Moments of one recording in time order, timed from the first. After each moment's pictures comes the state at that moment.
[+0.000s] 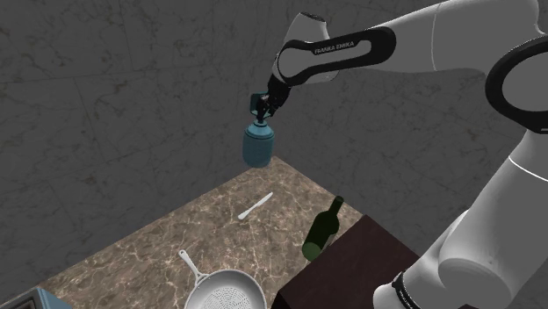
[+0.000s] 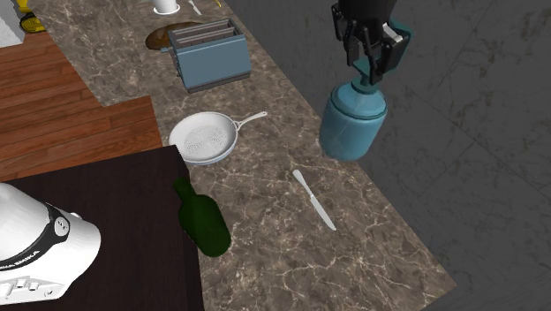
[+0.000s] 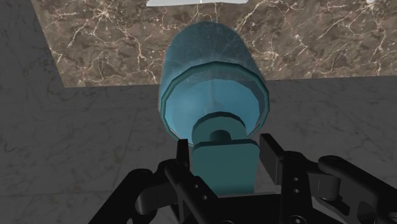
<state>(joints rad) 0.01 0.11 0.03 -1.91 0.04 2.32 -0.15</state>
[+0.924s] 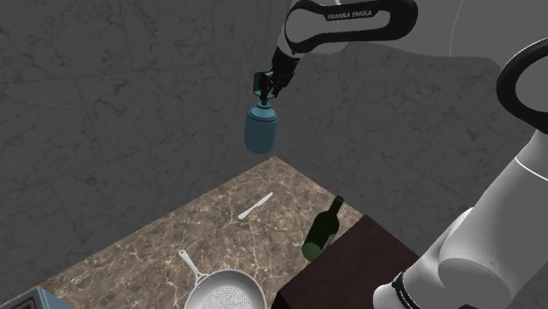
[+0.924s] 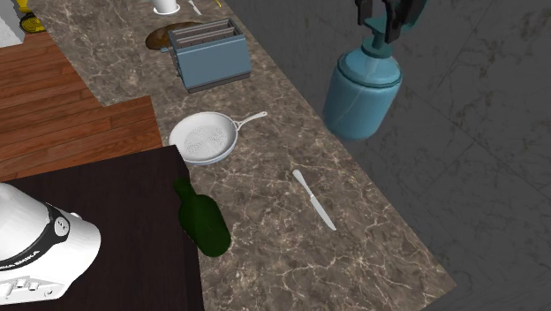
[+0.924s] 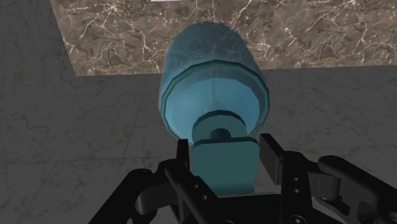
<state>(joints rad) 0.01 0.08 0.03 -1.76 0.04 2.14 -0.15</state>
